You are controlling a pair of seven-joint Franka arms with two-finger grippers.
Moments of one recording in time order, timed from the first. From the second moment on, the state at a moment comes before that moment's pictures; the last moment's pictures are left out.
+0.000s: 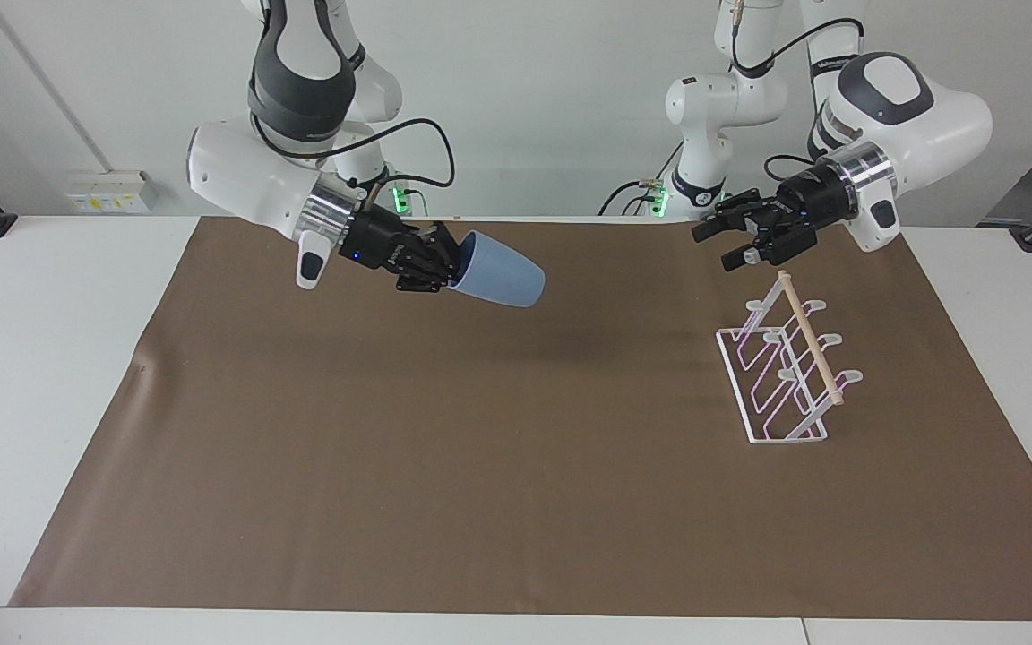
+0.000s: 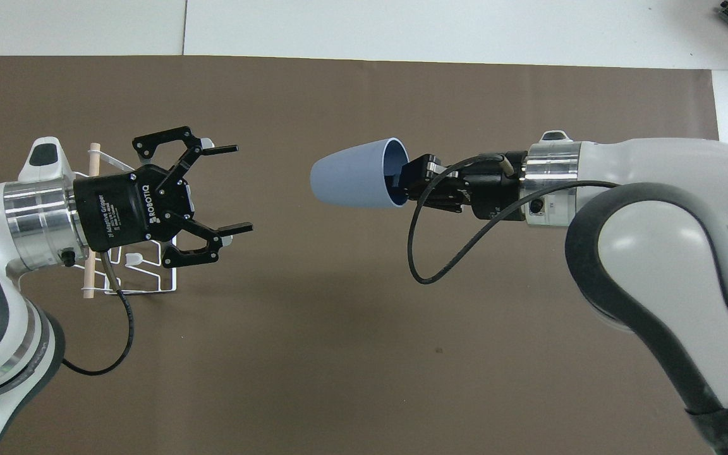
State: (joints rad) left arm -0.16 -0.17 -0.09 -2.09 -1.35 2.14 -0.93; right arm -0.12 0.06 0.47 -1.87 1.13 2.19 0.00
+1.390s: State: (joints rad) left arm -0.30 -0.13 -0.09 -2.10 -1.49 2.38 -0.98; right arm -0.12 0.07 0.60 -1.87 1.13 2.40 0.14
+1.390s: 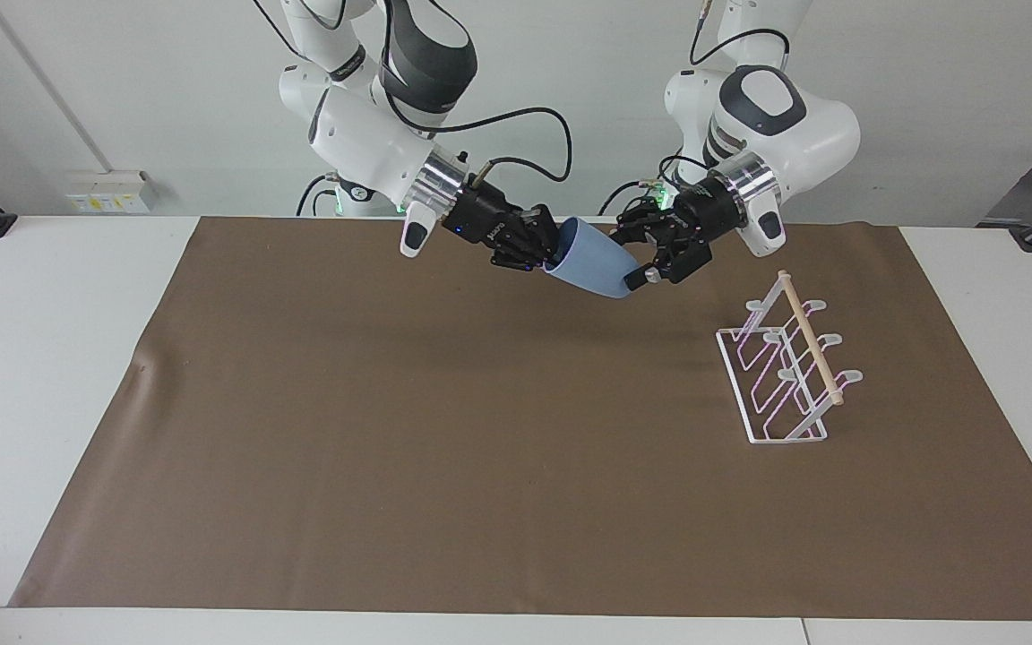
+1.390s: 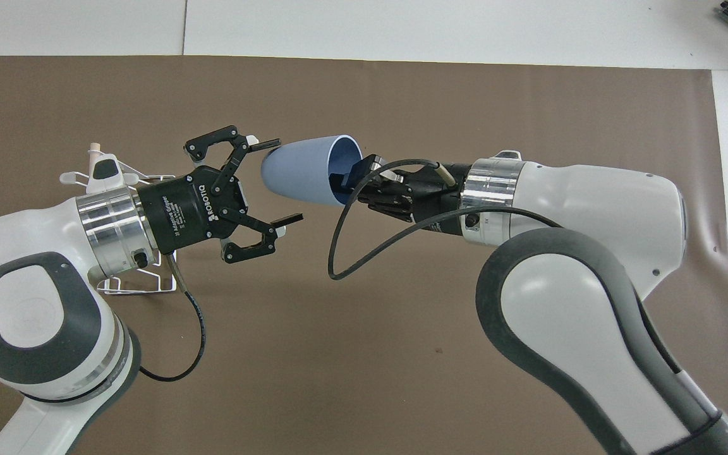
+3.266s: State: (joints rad) left arm -0.32 -0.11 -0.09 -2.07 -1.49 2.41 -0.95; right arm -0.12 0.07 0.60 -1.87 1.13 2.40 0.15
